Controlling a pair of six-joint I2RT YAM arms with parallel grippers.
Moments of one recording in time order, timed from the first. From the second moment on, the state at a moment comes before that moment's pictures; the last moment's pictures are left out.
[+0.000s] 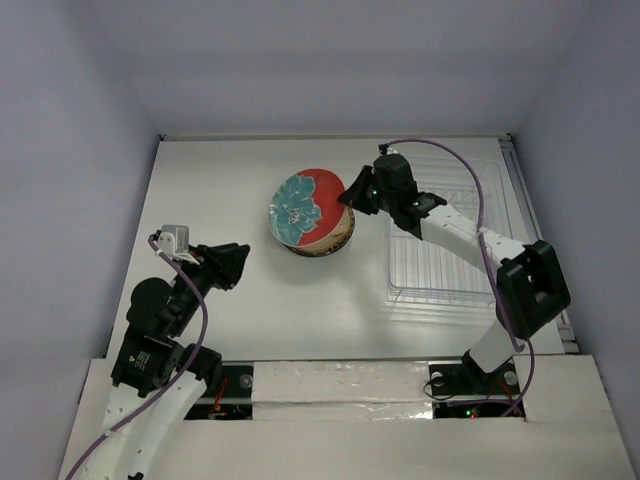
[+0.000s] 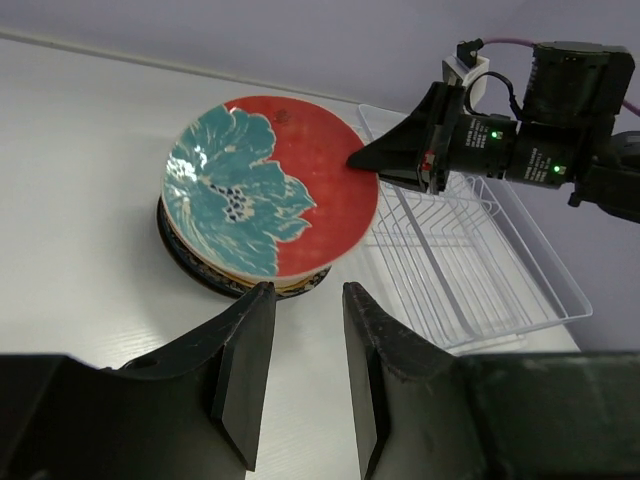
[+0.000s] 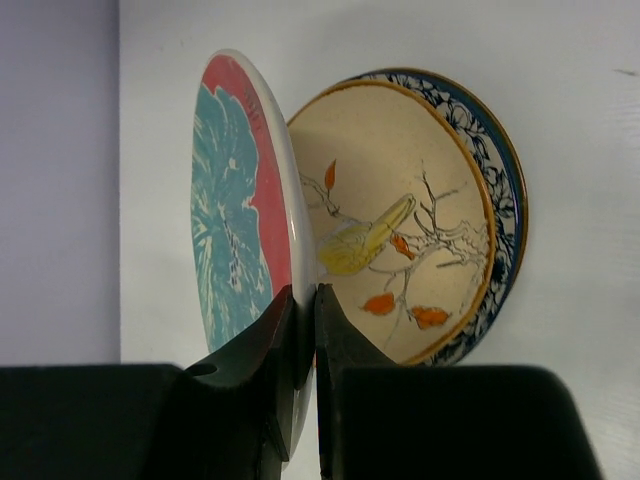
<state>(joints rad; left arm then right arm) -0.36 0.28 0.64 -0.36 0.08 -0.49 0.56 1.63 1.25 -0.11 -0.06 0.81</state>
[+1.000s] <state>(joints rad) -0.33 0.30 0.64 -0.36 0.10 -0.49 0.59 1.72 1.02 0.19 -0.02 0.90</state>
